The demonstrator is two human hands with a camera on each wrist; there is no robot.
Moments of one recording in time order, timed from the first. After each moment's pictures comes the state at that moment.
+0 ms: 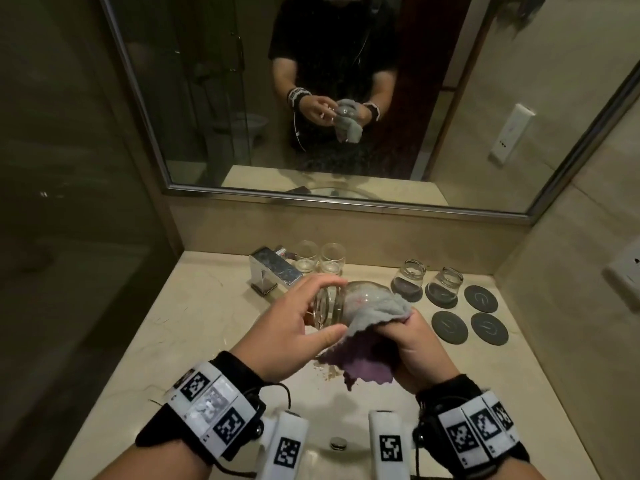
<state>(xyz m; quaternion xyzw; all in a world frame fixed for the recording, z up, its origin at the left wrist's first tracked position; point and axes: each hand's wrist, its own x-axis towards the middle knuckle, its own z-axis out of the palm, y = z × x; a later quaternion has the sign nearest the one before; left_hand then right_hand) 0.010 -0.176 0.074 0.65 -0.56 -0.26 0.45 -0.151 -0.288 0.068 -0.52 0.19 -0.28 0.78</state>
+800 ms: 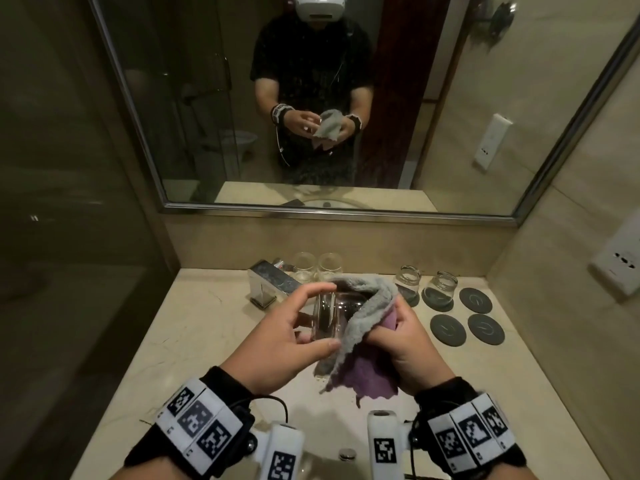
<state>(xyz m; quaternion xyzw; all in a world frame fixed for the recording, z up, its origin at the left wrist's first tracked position) 0.024 -0.162 0.074 0.60 -0.52 -0.35 0.50 -0.138 -0.275 0.067 -0.56 0.20 -0.32 0.74</state>
